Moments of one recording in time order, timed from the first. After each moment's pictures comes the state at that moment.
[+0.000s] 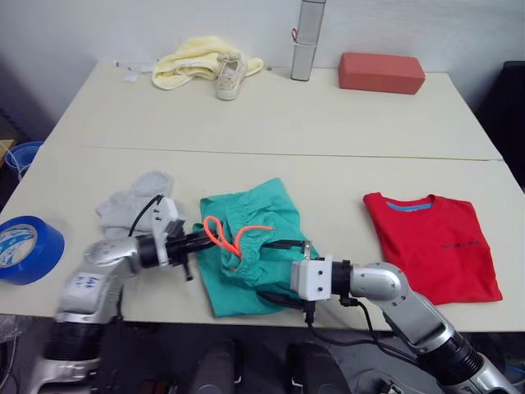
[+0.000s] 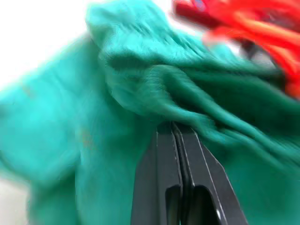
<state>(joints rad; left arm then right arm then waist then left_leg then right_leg) -0.18 0.79 0.08 -0.12 -0.51 0.56 -1.08 -0.18 -0.61 0.35 -0.34 0.29 -0.05 0.95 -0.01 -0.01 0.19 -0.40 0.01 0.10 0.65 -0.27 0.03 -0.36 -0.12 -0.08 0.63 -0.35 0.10</state>
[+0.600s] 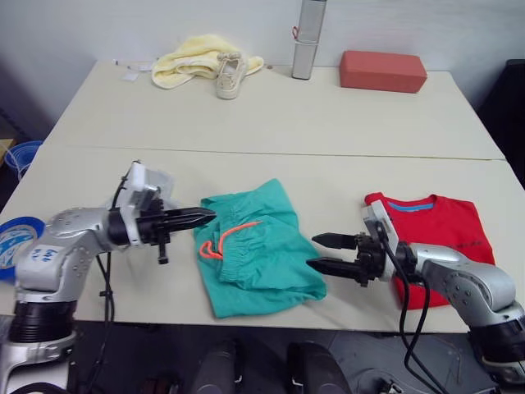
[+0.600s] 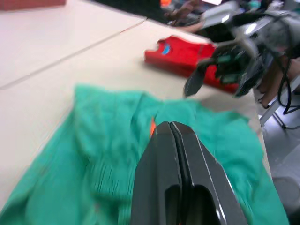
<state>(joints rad) -0.39 0.65 0.09 -0.18 -0.60 0.54 -1.09 -0.34 -0.76 0.06 -0.10 0.94 0.88 0.89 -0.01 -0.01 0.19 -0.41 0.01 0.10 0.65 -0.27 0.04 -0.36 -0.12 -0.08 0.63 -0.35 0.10</state>
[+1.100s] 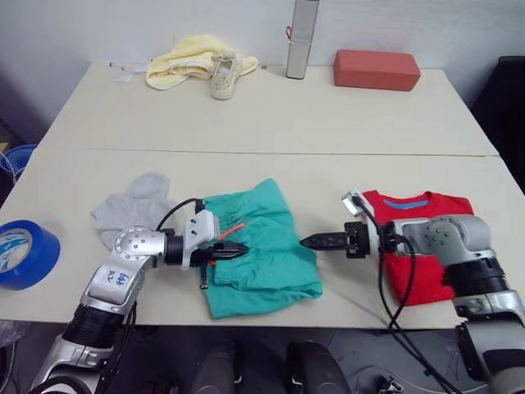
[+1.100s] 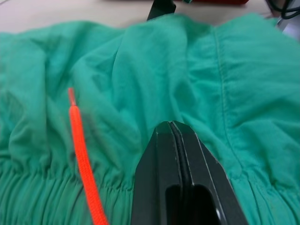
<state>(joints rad) -0.28 0.62 -0.12 -0.08 -0.28 0.24 -1.05 -0.67 -0.63 0.15 0.20 0.87 1.28 0.92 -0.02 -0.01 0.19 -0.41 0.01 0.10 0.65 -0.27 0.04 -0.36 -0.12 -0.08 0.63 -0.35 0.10</state>
